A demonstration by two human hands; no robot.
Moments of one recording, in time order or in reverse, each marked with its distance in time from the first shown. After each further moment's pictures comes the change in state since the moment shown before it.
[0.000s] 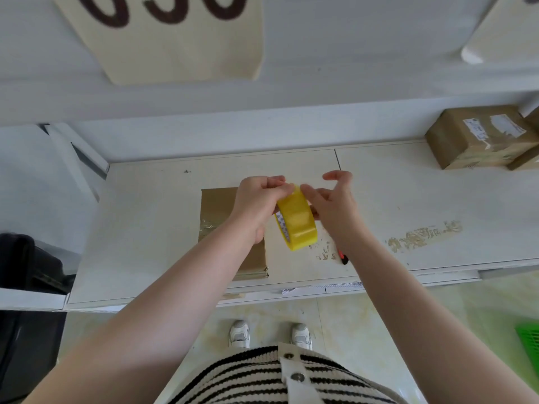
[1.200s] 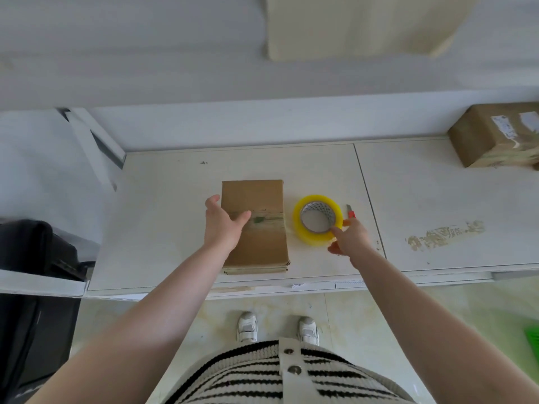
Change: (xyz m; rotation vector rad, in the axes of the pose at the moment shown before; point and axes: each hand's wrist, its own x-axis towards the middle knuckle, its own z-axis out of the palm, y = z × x) left_hand 0.031 -0.085 -0.104 0.503 0.301 -0.050; right_hand 0.015 0.097 0.015 -0.240 0.076 0.617
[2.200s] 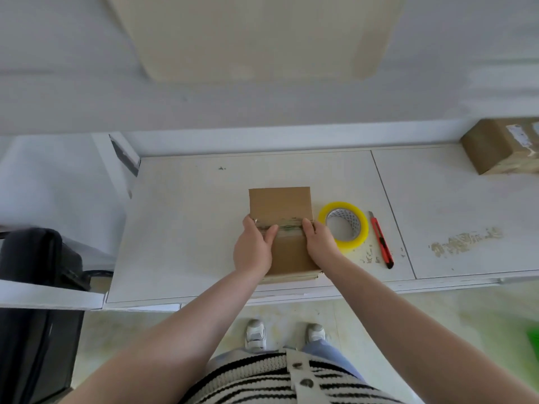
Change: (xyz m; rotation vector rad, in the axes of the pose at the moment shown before) left_hand -0.002 -0.030 0.002 0.275 -0.060 0.110; right_hand -0.049 -0.042 0.106 -0.132 -0.108 -0.262
